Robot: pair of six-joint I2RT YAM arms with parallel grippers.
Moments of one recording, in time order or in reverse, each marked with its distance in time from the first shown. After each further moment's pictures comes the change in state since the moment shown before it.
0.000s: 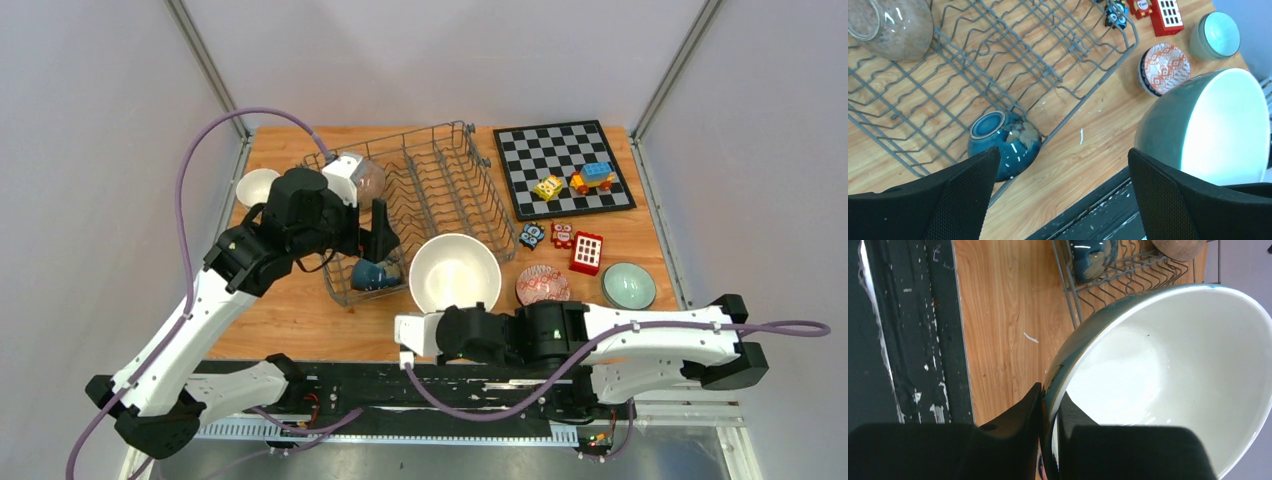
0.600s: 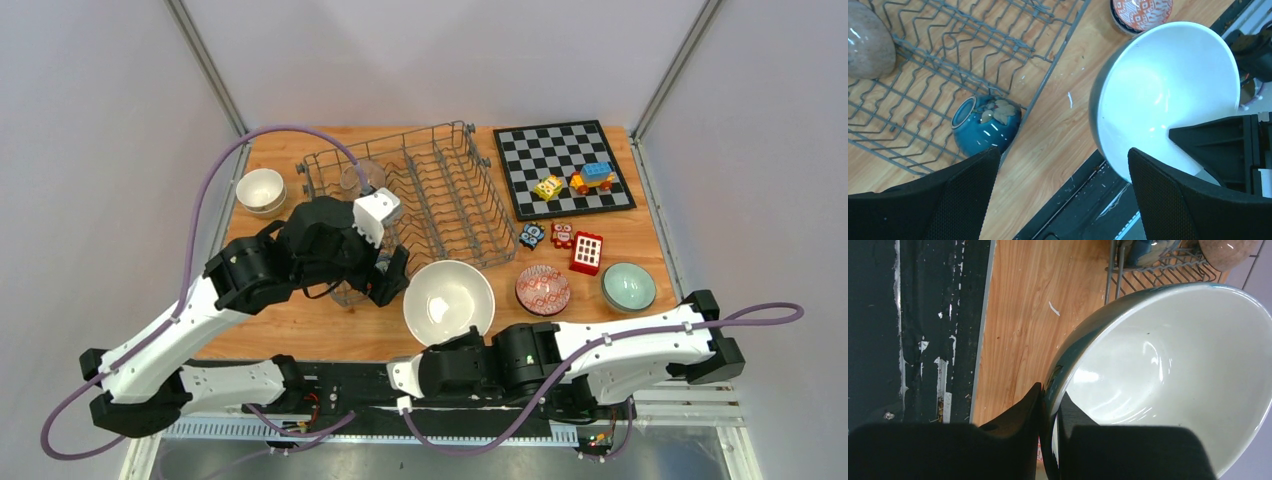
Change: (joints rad) left arm -0.313 -0.024 0.070 -0.165 -0.114 0.114; right arm 0.165 0.100 0.006 -0.190 0.052 -0.045
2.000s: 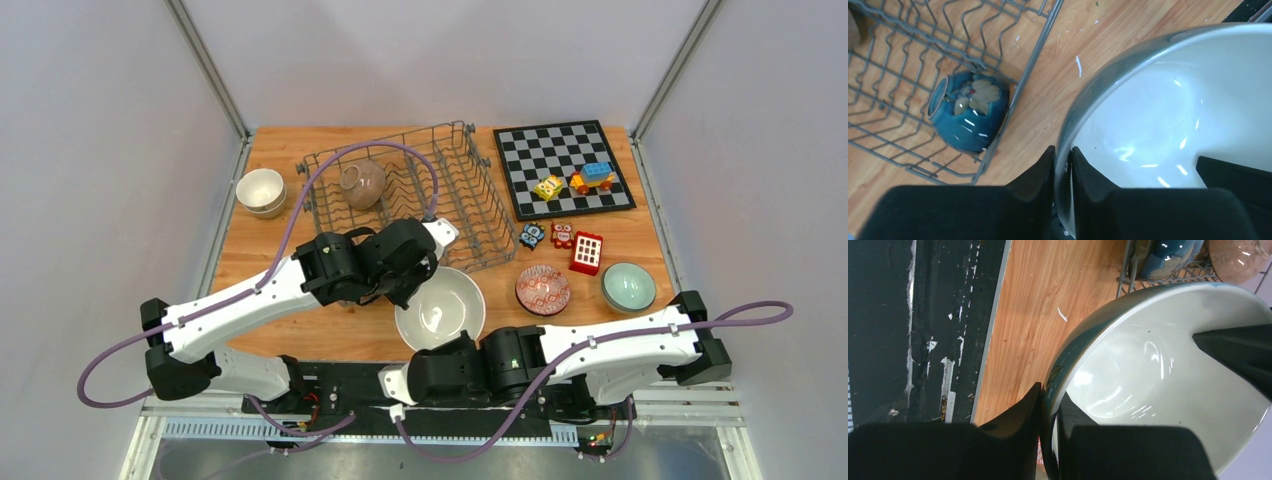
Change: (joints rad) left arm -0.188 0.269 -0.005 -0.051 -0.171 -0.043; right arm 0.003 0.071 0.041 -0.019 -0.044 -0.026
